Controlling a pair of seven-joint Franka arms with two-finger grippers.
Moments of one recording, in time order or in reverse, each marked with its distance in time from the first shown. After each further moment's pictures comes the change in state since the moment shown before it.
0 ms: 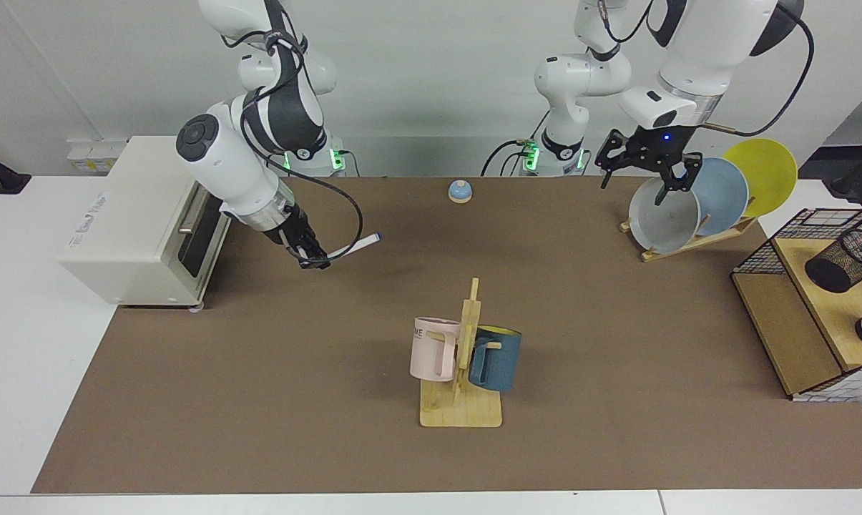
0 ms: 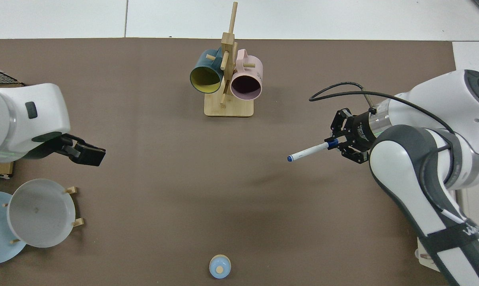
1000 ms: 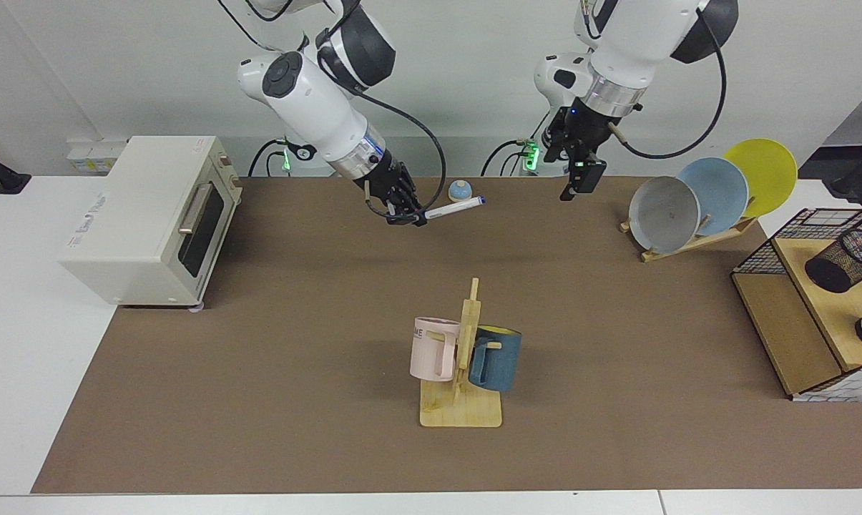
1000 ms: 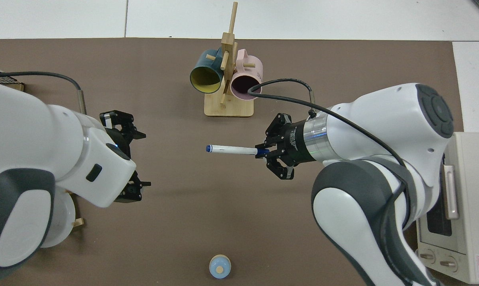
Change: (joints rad) left arm -0.087 -0.015 -0.069 -0.020 -0.155 0.002 0.789; right arm 0.241 -0.043 0.006 0.067 0.217 0.074 0.527
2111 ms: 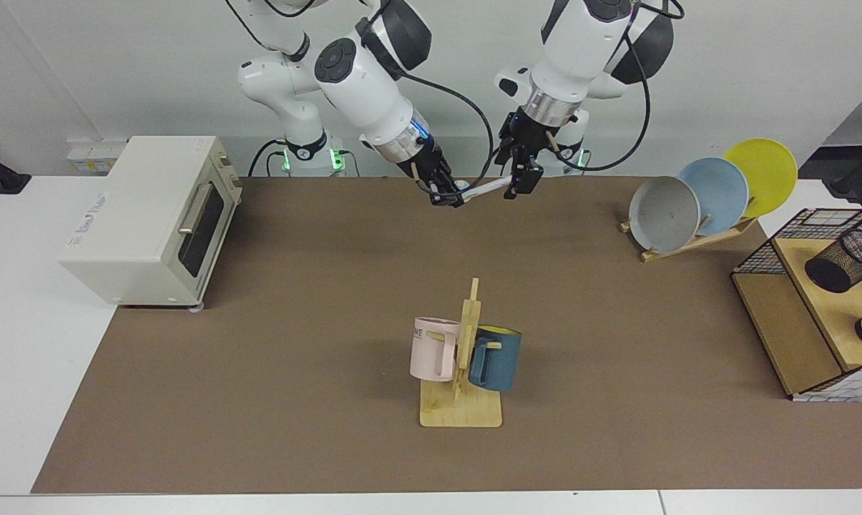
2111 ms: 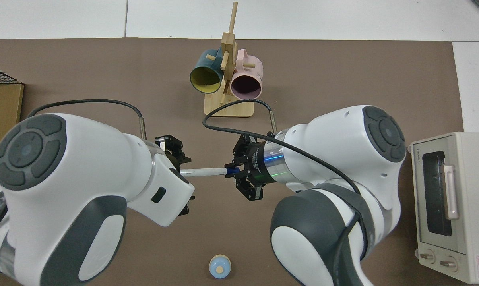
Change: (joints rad) left arm -0.111 -0.014 -0.015 -0.117 -0.062 0.100 -0.085; right arm 0.116 0.000 0.003 0.003 0.010 0.020 0.031
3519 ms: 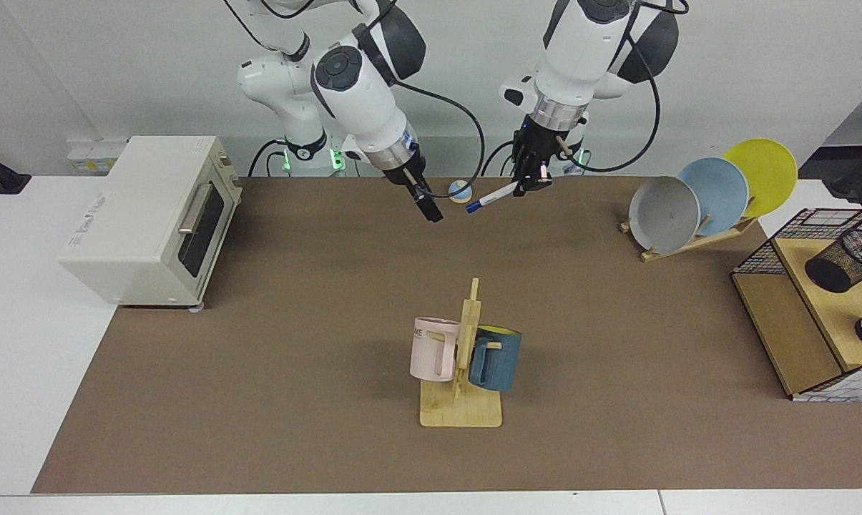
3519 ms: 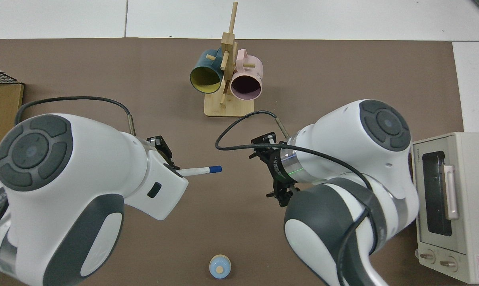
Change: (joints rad) left arm 0.000 -0.001 0.012 -0.010 0.105 0.004 -0.050; right arm -0.031 -0.011 -0.023 -0.016 -0.171 -0.142 -0.281
